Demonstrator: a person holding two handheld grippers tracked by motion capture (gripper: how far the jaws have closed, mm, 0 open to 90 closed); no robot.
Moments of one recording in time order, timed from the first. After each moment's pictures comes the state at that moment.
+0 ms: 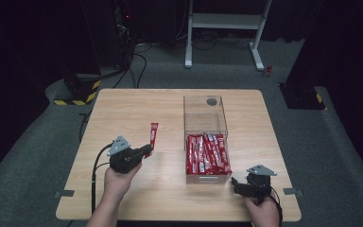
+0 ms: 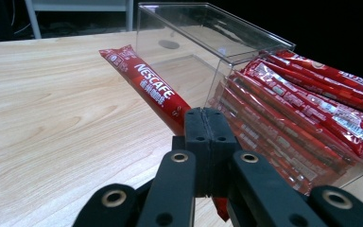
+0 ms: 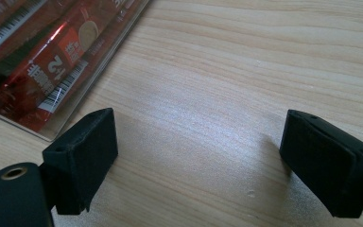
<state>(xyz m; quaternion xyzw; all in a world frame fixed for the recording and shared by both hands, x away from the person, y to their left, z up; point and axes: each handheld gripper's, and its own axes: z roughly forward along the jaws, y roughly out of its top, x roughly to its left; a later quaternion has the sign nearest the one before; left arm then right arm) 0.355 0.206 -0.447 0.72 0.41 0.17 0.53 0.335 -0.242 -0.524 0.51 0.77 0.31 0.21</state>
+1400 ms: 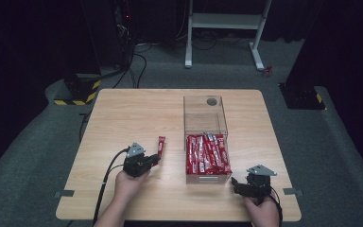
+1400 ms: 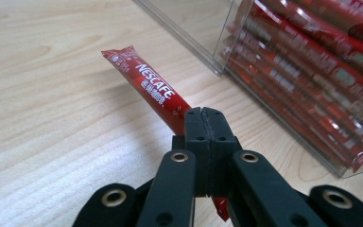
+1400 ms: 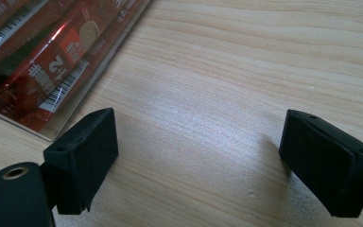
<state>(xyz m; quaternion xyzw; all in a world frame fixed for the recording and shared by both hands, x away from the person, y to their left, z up) 0.372 0.180 -0.503 0.76 0.44 0.14 0.46 0.335 -0.242 -0.524 0.51 0.77 0.31 0.21</state>
